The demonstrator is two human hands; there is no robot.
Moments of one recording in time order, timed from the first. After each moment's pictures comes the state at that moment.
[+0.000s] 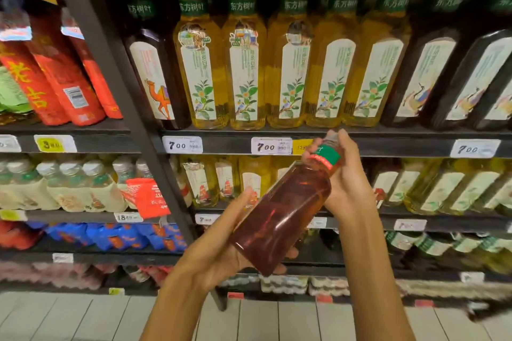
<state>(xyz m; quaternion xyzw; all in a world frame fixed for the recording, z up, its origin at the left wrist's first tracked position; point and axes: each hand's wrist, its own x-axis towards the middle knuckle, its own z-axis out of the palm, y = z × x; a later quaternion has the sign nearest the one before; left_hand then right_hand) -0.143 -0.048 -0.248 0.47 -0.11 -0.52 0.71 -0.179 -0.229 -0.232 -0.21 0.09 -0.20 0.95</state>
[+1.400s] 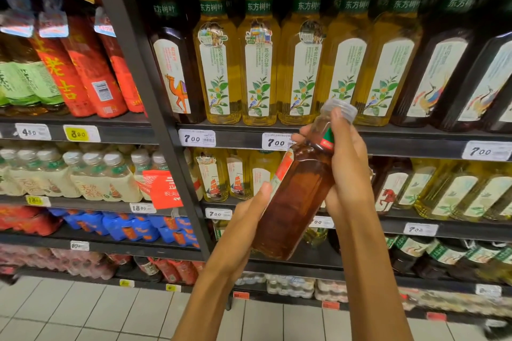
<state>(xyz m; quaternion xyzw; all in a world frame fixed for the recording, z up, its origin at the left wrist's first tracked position) -0.167 -0.047 -0.269 0.58 -0.23 -0.33 0.71 -0.198 -0.189 -0.199 -0.46 0.08 -0.30 0.83</state>
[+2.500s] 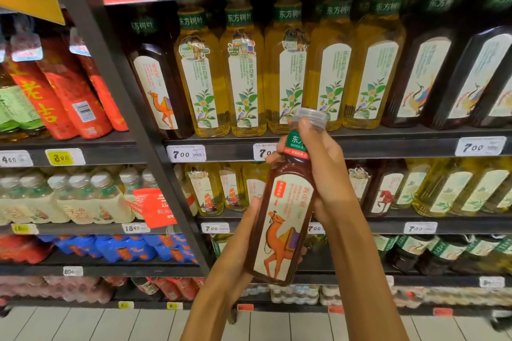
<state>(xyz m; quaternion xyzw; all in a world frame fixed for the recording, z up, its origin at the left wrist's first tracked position) -0.154 -0.055 -0.285 0.52 -0.15 -0.42 0.73 -0.187 -0.189 -0.199 -0.46 0.02 -0.22 0.86</state>
